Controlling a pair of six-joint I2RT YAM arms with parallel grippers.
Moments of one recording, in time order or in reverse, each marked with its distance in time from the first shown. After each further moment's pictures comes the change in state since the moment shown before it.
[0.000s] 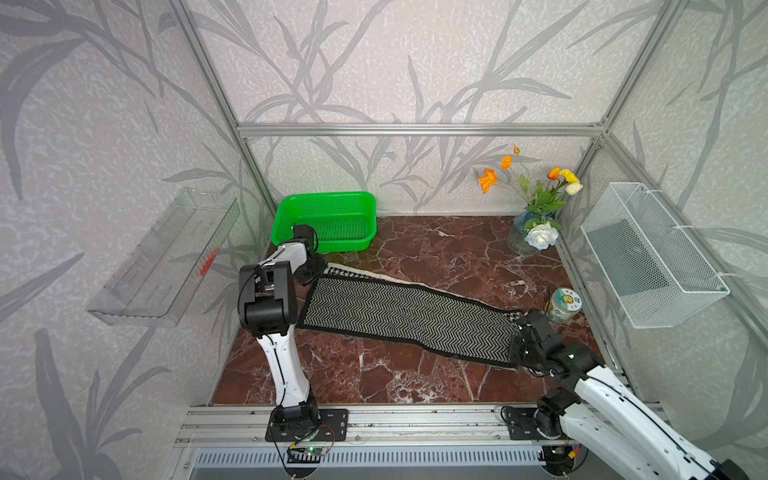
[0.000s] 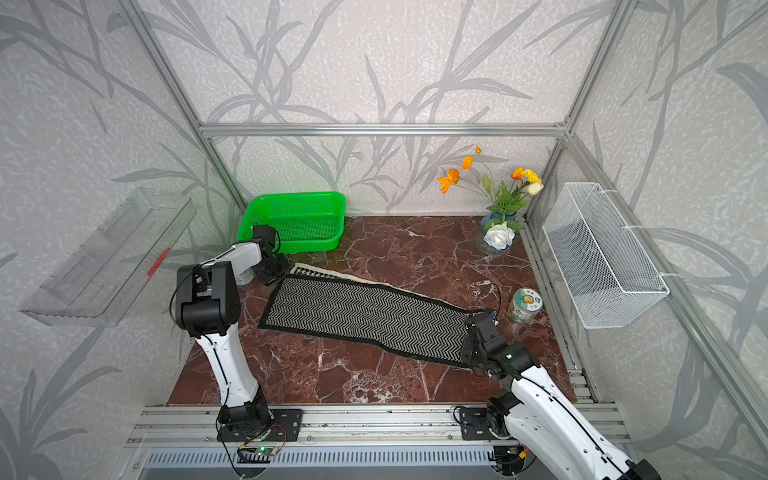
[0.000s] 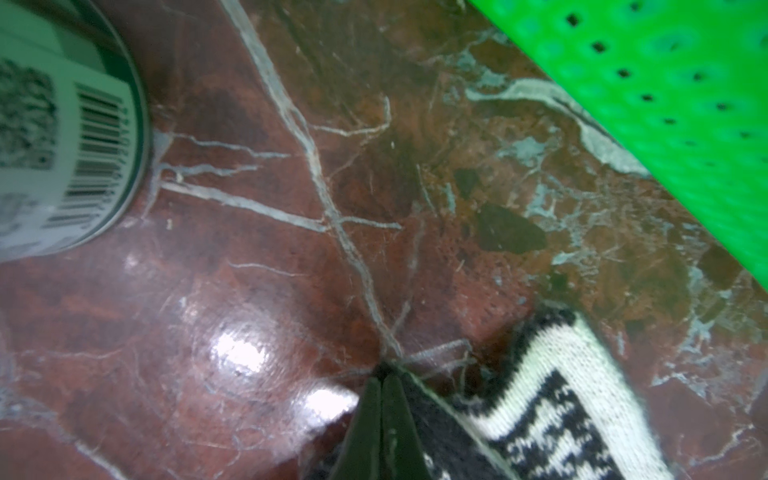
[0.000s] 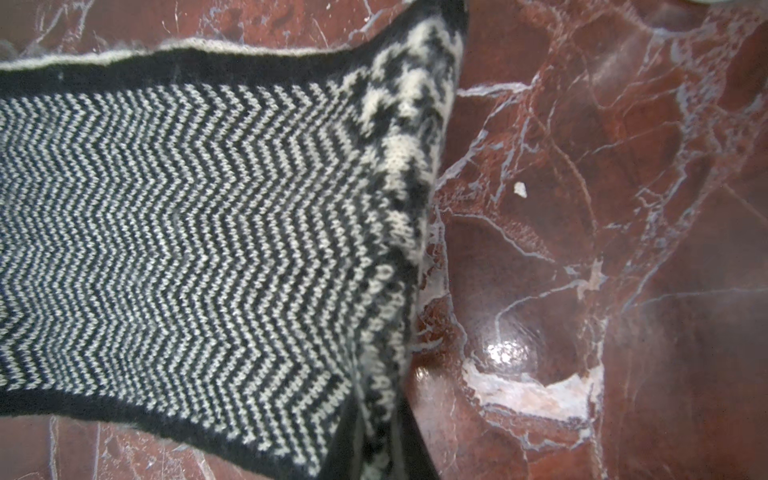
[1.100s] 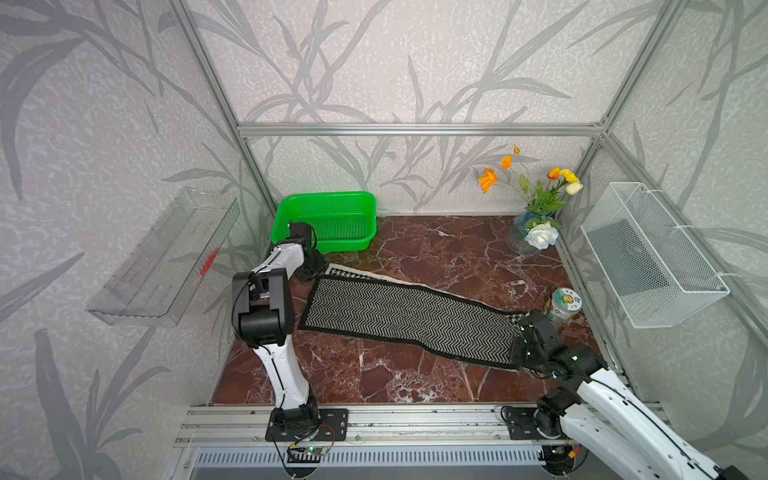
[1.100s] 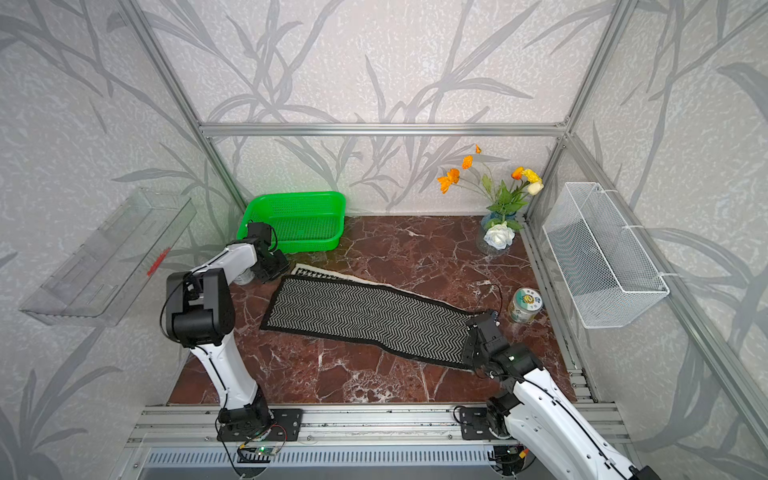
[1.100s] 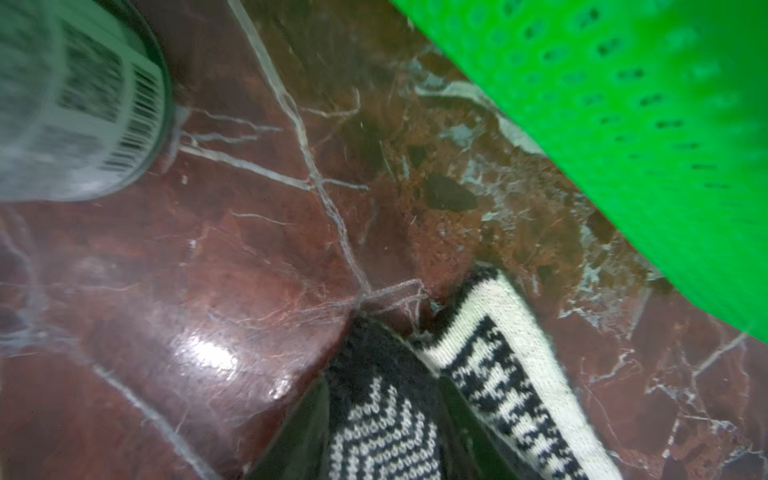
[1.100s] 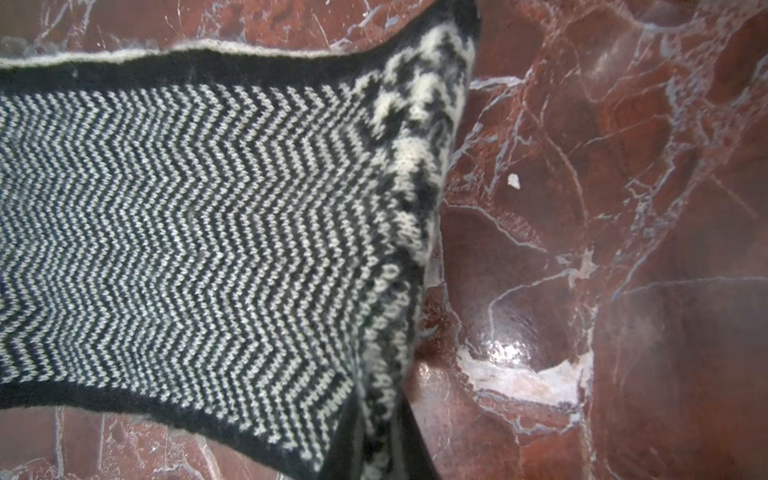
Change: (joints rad) left arm 0.000 -0.077 -0.042 -0.012 0.050 -0.028; right arm 0.000 -0.015 0.011 -0.035 -0.009 -0.003
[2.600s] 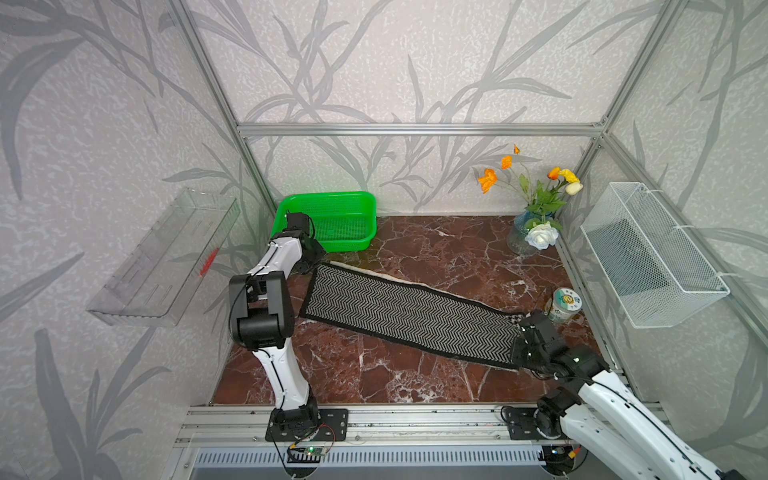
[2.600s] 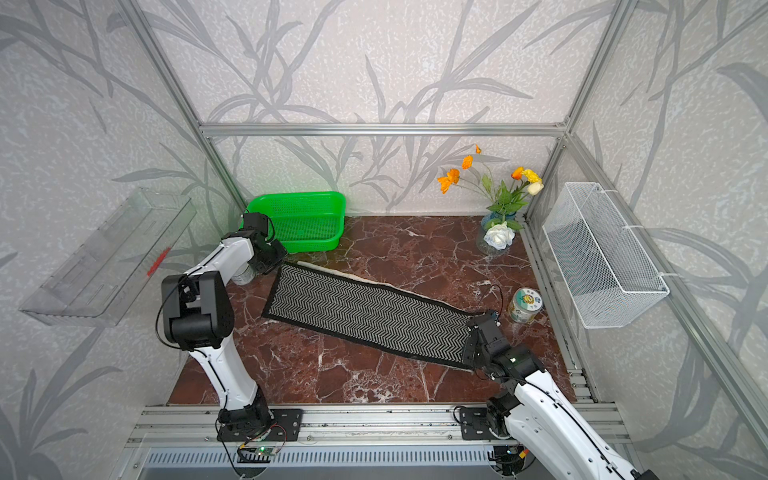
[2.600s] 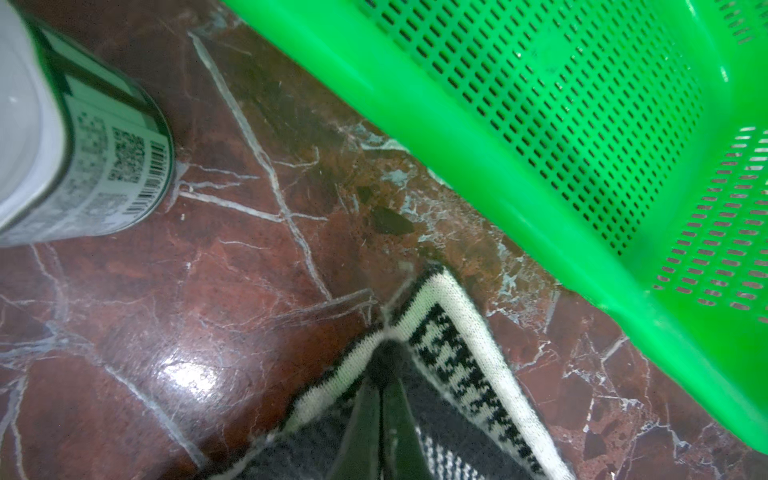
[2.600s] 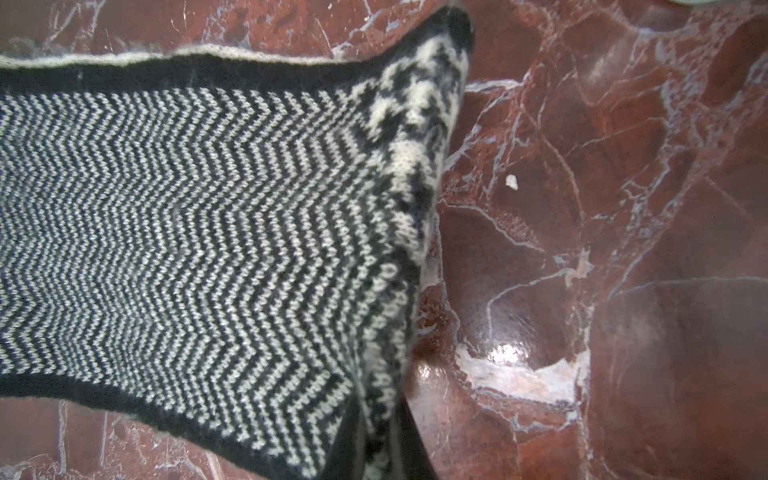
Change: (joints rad) left arm 0.000 -0.047 0.110 -0.041 0.010 -0.020; right arm 0.000 -0.049 0.000 -0.026 0.004 -0.004
